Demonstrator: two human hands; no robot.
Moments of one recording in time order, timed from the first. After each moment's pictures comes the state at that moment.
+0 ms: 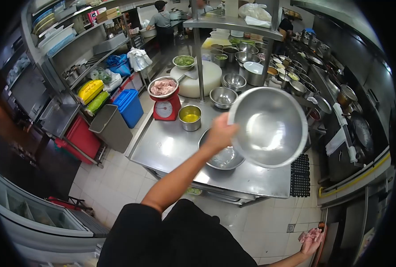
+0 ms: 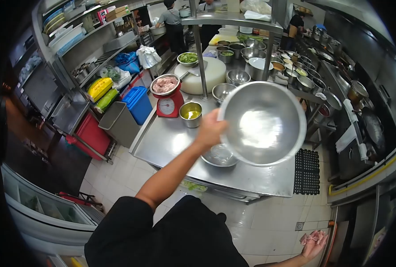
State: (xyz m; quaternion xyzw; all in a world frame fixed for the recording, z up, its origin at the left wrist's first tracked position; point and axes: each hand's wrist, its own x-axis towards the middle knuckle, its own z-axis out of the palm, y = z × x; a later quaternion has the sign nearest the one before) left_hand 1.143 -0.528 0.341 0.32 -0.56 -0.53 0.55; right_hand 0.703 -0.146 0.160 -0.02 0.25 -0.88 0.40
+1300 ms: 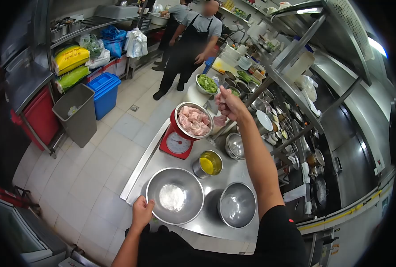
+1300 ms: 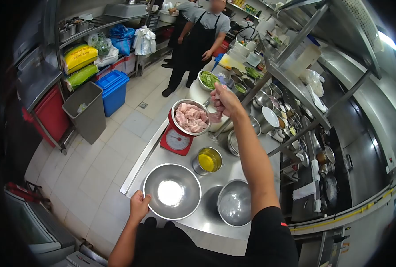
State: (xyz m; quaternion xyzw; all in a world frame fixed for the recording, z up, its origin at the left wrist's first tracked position) left_hand 1.487 -0.516 0.118 0.54 -0.27 -0.52 0.60; right_hand 1.309 -0.885 0.390 -0.53 0.47 -0.29 0.64
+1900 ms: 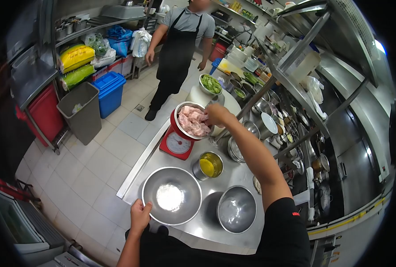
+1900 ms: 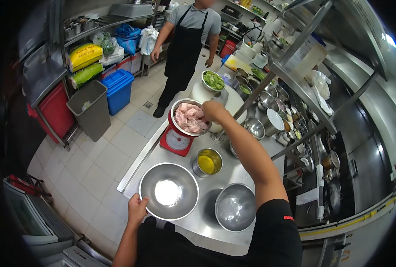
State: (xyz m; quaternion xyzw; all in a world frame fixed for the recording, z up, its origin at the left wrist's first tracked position) left_hand 1.468 -0.508 0.128 0.56 -0.20 -0.52 0.61; right_hand 1.312 -0.918 0.317 -0.91 0.39 0.11 -0.04
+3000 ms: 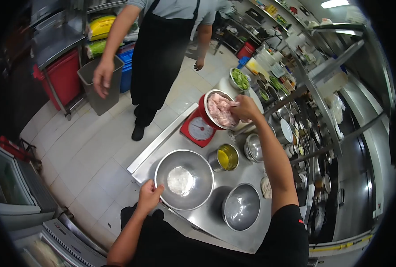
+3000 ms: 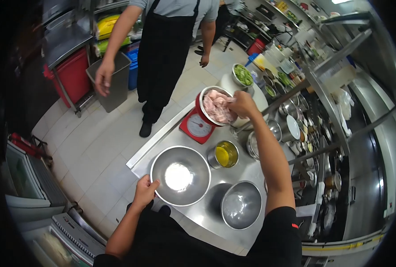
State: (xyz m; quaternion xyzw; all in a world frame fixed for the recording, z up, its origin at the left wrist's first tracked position) left_hand 1.464 -0.502 0.118 0.57 -0.20 -0.52 0.60; right_hand 1.324 -0.894 0.332 -0.88 0.46 -0.04 0.03
